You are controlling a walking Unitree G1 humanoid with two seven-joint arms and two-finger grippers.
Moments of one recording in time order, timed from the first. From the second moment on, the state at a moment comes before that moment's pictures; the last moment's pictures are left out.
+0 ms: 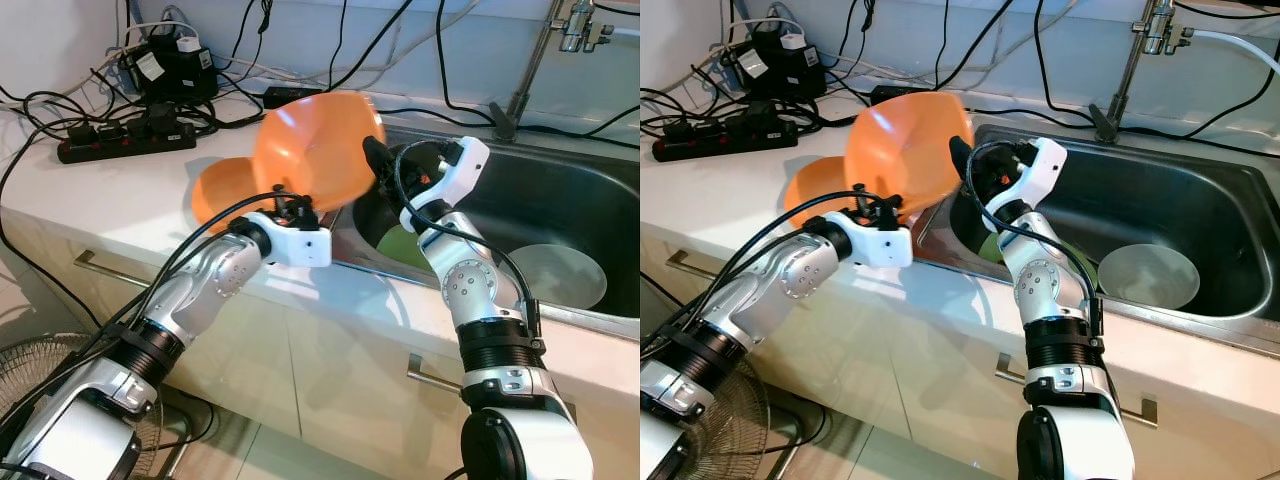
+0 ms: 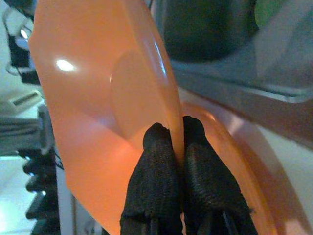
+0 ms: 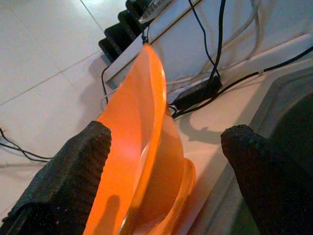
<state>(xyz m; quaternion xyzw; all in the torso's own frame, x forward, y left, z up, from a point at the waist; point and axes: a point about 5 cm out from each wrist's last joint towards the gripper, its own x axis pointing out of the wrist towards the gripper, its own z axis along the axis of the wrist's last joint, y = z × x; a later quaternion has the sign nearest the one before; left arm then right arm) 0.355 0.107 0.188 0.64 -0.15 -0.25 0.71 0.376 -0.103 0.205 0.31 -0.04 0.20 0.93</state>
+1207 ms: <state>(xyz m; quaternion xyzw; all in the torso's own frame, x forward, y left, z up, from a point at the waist) 0.352 0.104 0.190 0.67 -0.17 -0.26 0.68 0.375 -0.098 0.200 0.31 -0.03 0.21 0.93</state>
